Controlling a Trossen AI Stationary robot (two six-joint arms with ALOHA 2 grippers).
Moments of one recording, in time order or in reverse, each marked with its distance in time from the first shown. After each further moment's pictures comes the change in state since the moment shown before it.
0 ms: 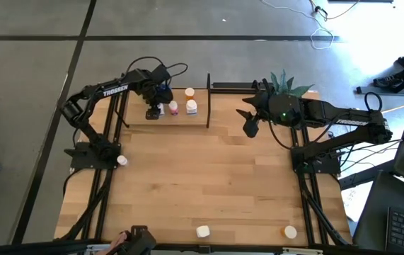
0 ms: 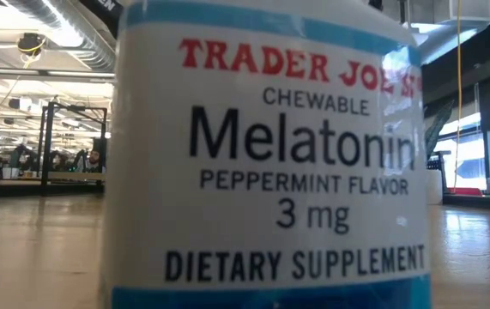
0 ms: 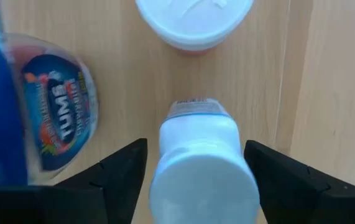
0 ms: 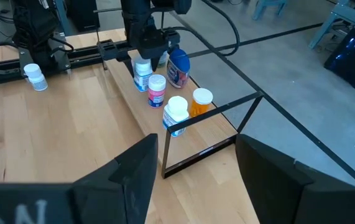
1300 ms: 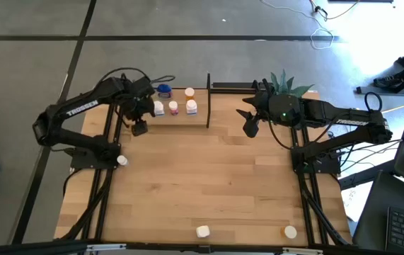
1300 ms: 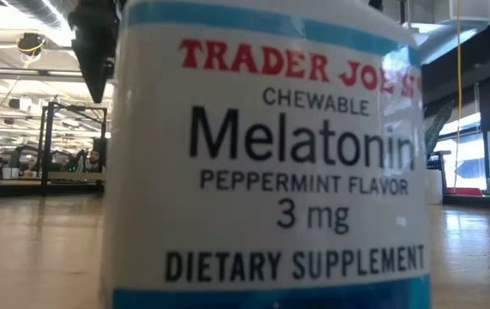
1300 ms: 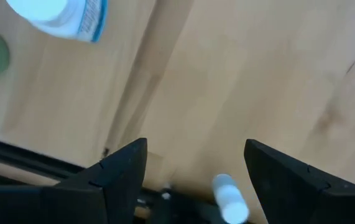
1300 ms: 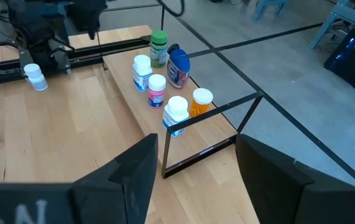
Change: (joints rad) left arm -0.217 -0.386 0.000 -0.430 0.048 -0.641; right arm 0.000 0.000 0.000 0.000 0.000 0.000
